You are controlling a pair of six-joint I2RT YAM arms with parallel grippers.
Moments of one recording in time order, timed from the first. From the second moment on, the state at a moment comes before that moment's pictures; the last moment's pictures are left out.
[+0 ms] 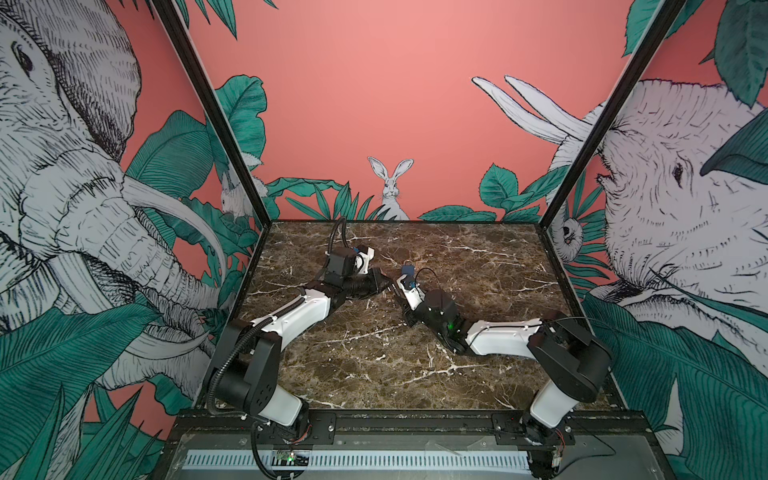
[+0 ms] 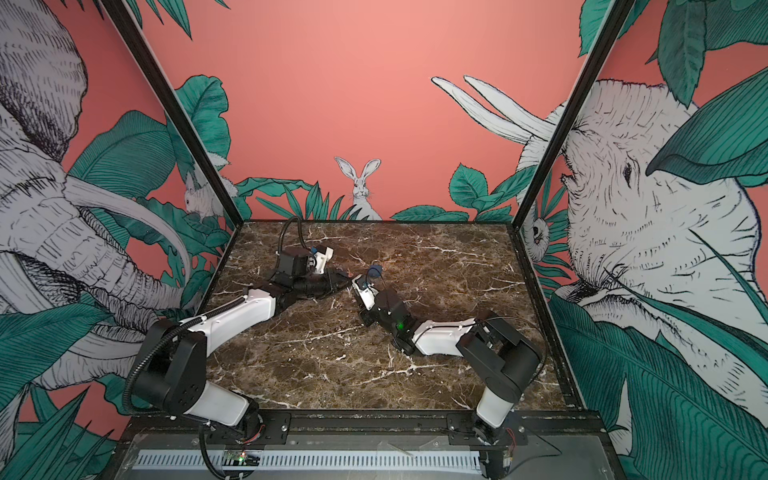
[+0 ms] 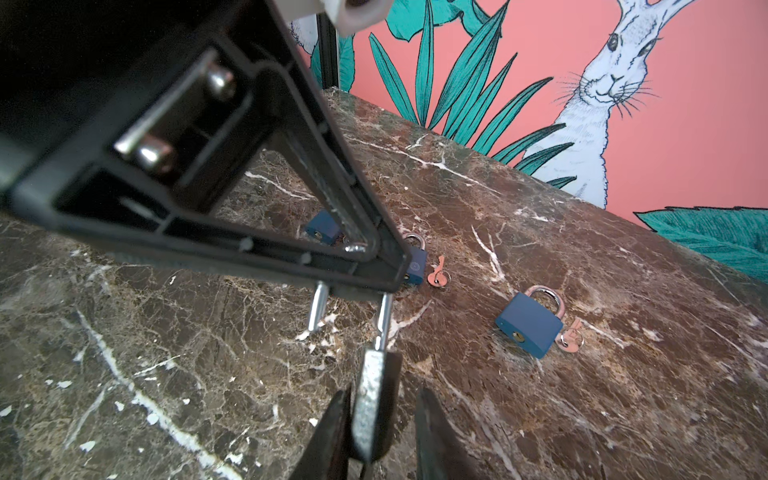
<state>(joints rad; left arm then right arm) -0.43 1.50 0.92 -0.01 0.61 -0.74 0.87 1.68 0.75 0.62 0.11 -0.04</state>
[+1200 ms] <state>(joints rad) -0.43 1.49 0.88 0.29 0.70 -0.70 0.61 1.57 0.80 0.52 -0.57 0.70</state>
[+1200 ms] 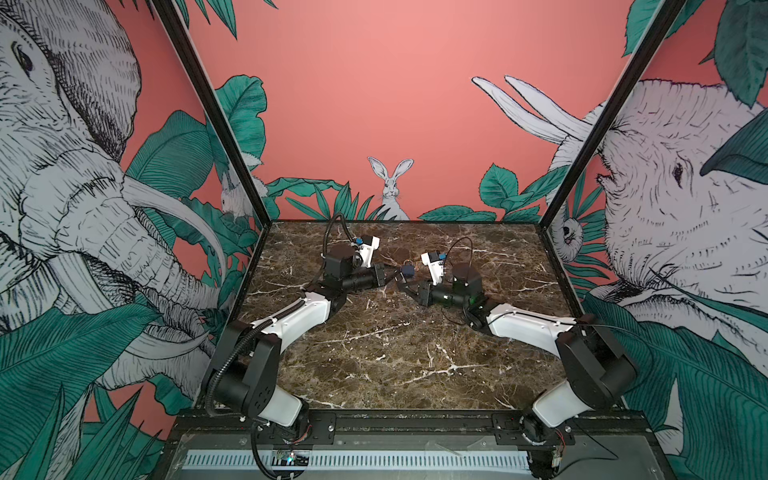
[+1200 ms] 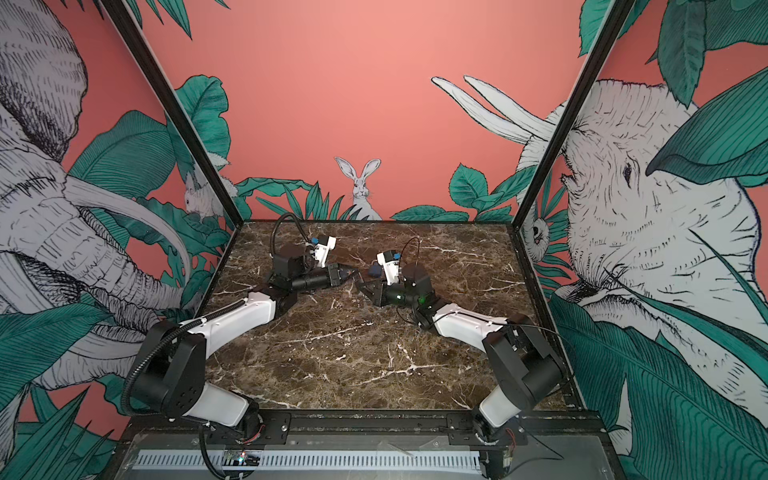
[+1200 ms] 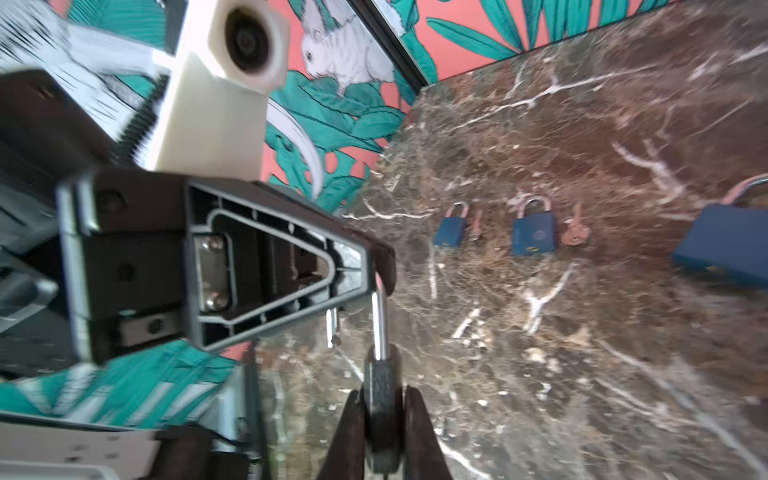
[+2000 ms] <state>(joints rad) -0.41 1.49 0.85 0.44 0.73 -0.68 0.51 1.64 0.80 0.83 -0.80 1.20</state>
